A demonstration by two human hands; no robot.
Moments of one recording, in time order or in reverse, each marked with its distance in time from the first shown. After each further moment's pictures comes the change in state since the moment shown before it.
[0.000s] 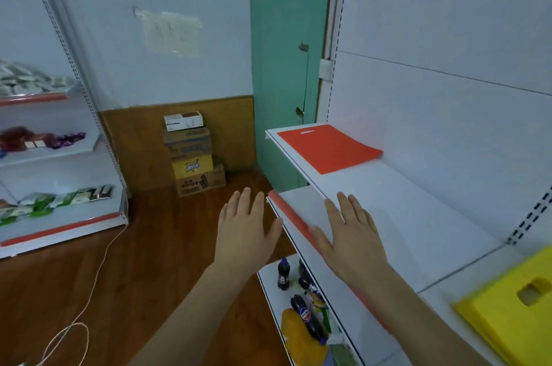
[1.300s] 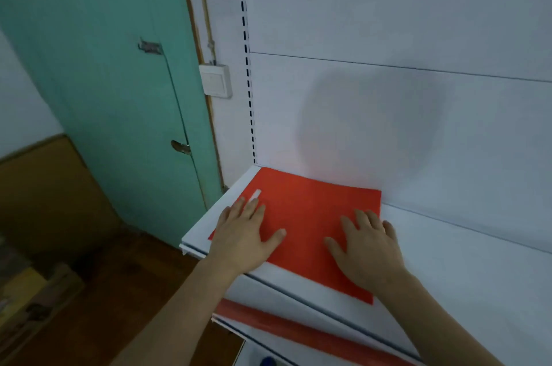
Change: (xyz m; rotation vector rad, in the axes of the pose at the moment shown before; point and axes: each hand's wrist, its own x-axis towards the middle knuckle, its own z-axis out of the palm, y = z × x) left_hand 0.483 0.003 0.210 -0.076 -0.388 0.806; right_hand 0.326 0.043 0.078 -0.180 -0.112 0.787
